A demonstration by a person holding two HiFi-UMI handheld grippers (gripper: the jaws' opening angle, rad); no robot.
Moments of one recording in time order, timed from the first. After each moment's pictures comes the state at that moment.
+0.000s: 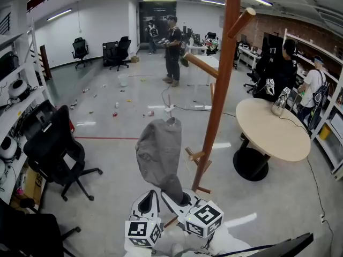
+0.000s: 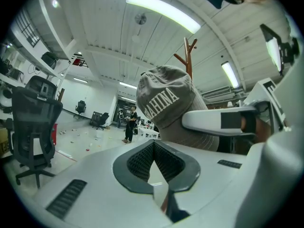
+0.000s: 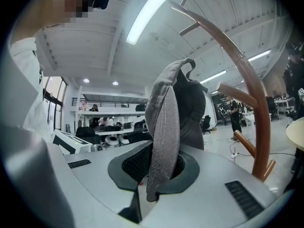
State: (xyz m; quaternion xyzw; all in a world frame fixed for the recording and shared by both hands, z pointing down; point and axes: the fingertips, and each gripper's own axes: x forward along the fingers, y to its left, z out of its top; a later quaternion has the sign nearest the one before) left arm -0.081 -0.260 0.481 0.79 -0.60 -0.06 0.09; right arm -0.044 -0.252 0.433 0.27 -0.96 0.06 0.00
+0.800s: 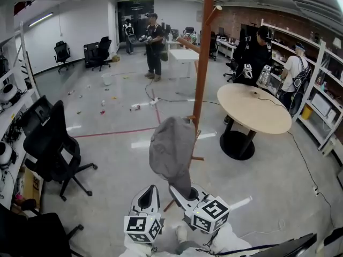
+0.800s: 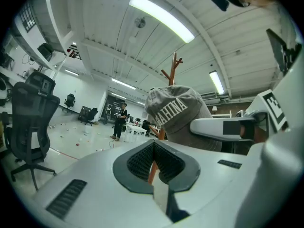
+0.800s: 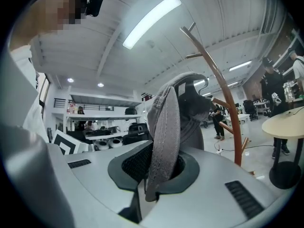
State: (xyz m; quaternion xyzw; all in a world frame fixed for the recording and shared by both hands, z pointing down) left arm -0.084 -0.146 0.475 0.83 -0.54 -0.06 0.11; right arm -0.023 -0.136 0.431 0.37 -0.93 0.08 -0.02
